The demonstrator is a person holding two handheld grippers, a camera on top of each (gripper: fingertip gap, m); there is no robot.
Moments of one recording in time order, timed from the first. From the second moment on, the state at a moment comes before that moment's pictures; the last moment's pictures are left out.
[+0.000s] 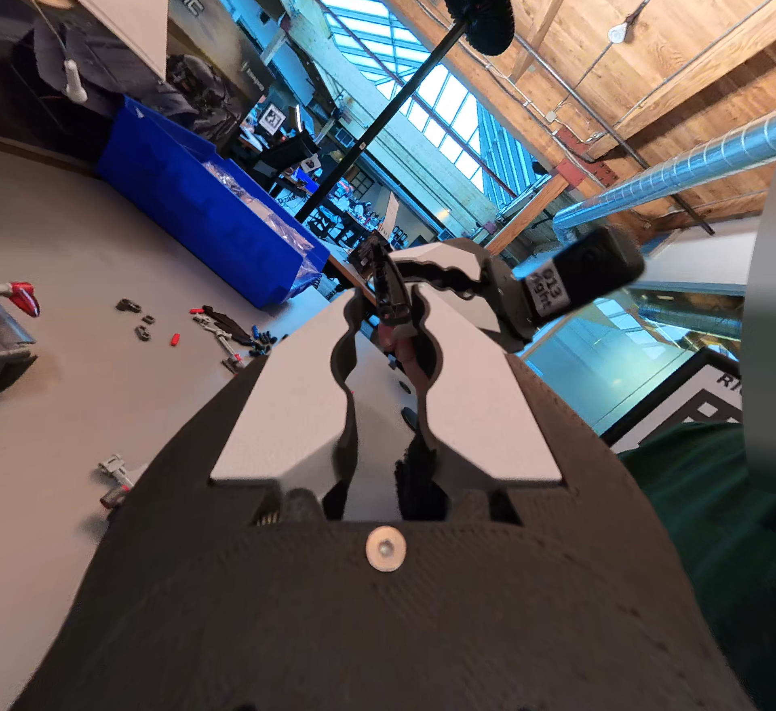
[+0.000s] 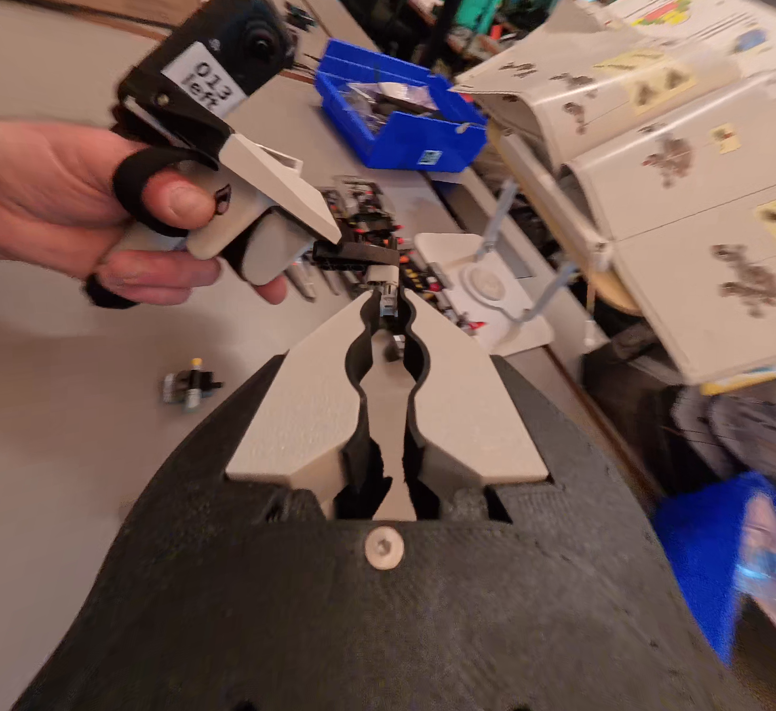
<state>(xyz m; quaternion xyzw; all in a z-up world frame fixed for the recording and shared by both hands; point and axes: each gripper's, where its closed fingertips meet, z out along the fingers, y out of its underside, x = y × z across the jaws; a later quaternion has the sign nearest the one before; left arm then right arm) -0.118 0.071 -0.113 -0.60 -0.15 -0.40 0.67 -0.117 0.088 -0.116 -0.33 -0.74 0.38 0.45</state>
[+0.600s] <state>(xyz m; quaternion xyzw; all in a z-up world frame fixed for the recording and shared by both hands) -0.104 0.068 -0.117 -0.70 0.02 -0.16 0.69 -0.114 0.086 -0.128 -0.37 -0.75 0.47 0.27</state>
